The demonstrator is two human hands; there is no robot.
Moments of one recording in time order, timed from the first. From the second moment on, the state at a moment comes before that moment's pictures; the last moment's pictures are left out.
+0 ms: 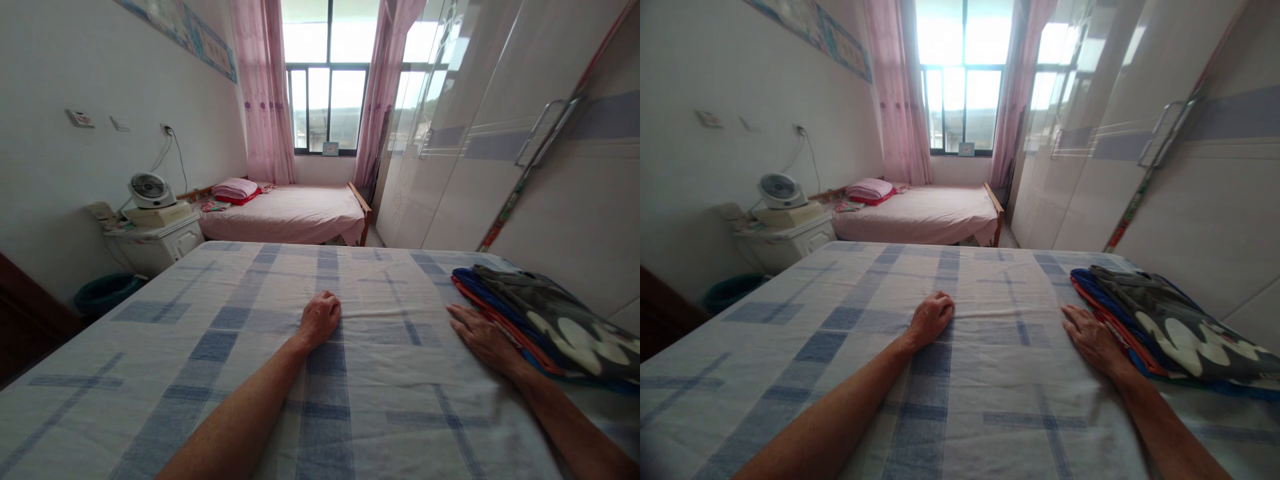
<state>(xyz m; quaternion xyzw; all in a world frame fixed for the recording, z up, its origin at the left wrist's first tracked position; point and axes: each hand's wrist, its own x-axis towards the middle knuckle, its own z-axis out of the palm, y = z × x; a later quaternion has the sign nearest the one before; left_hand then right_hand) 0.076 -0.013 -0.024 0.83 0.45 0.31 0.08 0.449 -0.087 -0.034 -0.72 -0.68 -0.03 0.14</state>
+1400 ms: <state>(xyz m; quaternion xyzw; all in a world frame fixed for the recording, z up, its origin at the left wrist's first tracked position) 0.077 -0.011 -0.022 0.84 0.45 0.30 0.09 0.452 -0.091 -0.030 -0.73 -0.68 -0.02 0.13</state>
